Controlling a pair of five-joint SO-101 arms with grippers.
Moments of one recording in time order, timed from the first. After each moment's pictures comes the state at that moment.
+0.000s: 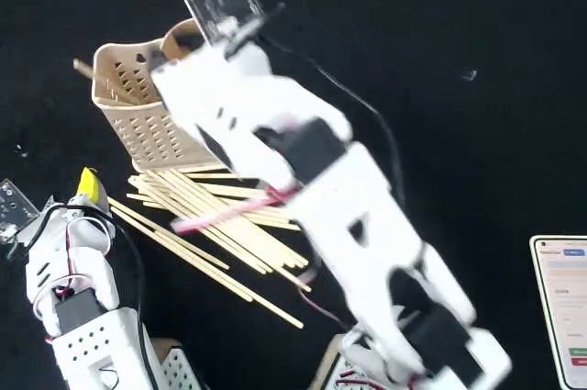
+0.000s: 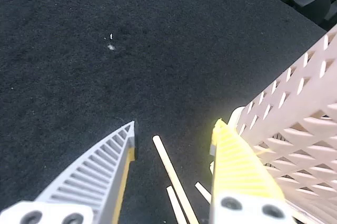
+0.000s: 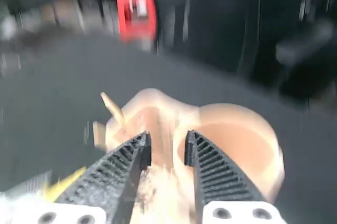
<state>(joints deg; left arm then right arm) -33.7 -92.8 96.0 30.1 14.1 -40.2 -18.4 -1.5 58.6 -2.6</state>
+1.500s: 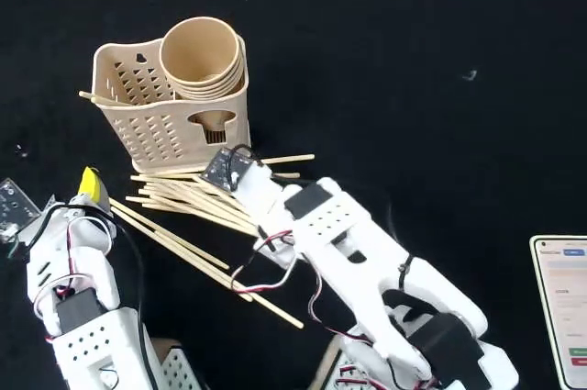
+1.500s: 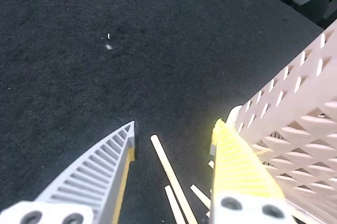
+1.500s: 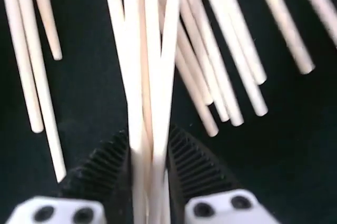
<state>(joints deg) -33.2 -92.8 96.0 30.1 14.1 -35.6 -19.3 52.9 57.1 24.0</state>
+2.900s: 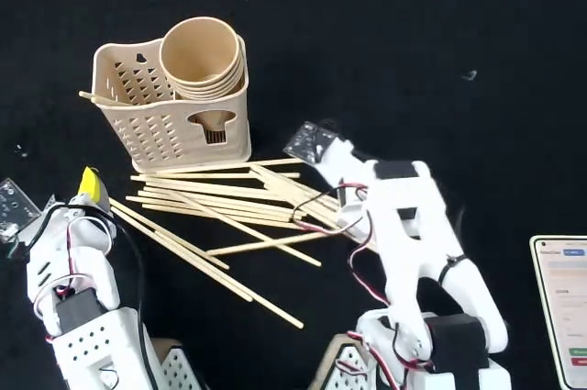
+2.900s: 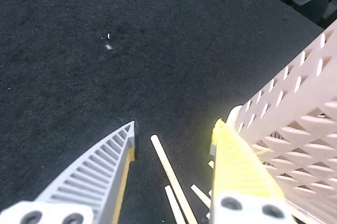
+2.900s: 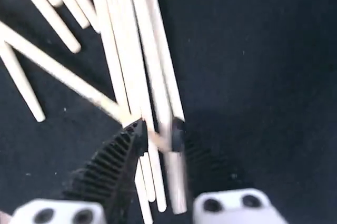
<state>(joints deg) -33.2 -92.8 96.0 30.1 14.1 -6.2 -19.3 52.3 56.0 49.9</state>
